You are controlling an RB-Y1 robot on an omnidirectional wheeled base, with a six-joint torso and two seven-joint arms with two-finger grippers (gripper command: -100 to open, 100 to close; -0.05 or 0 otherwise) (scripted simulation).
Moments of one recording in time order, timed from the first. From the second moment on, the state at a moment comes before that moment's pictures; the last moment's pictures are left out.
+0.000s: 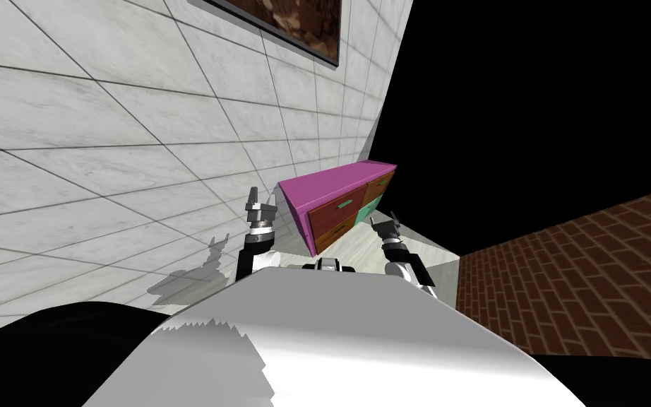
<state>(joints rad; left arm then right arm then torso) 0.48 0.05 -0.02 -2.30 0.08 -0.42 0.07 0.47 -0.23 0.04 -2.06 -0.67 -0.13 -0.38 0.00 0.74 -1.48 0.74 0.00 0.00</state>
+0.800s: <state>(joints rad) 0.48 0.05 -0.02 -2.30 0.08 -0.42 0.07 0.45 -0.25 0.03 -2.00 -0.91 -0.03 -0.48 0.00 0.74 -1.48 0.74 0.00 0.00</state>
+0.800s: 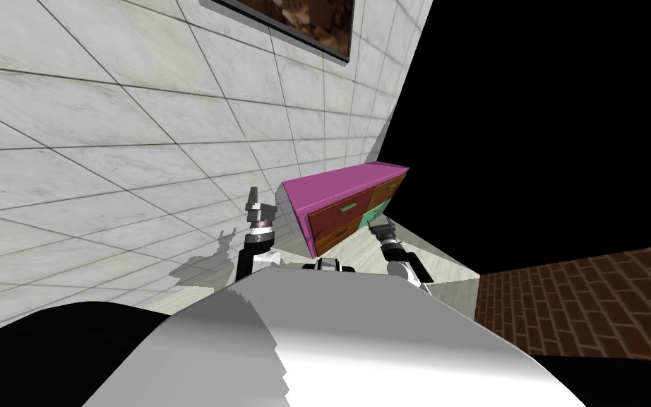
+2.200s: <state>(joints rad) 0.48 0.05 -0.02 -2.30 0.08 -0.42 0.07 0.41 -0.23 0.01 -1.86 -1.30 0.15 -0.63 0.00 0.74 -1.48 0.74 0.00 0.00</state>
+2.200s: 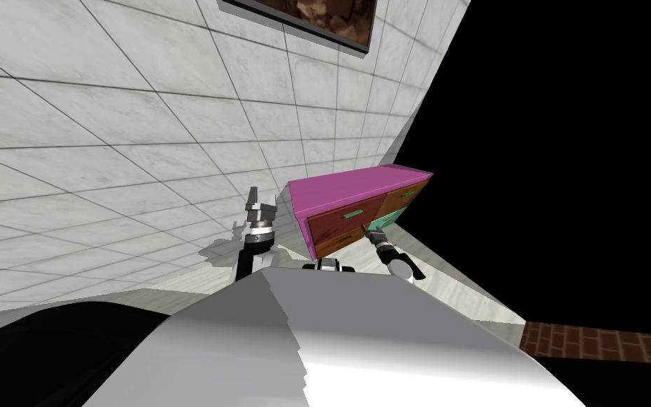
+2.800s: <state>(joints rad) 0.48 0.05 -0.02 -2.30 0.08 -0.42 0.07 0.38 -0.20 0.01 -1.78 -1.53 0.23 -0.70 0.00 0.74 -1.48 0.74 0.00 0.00</state>
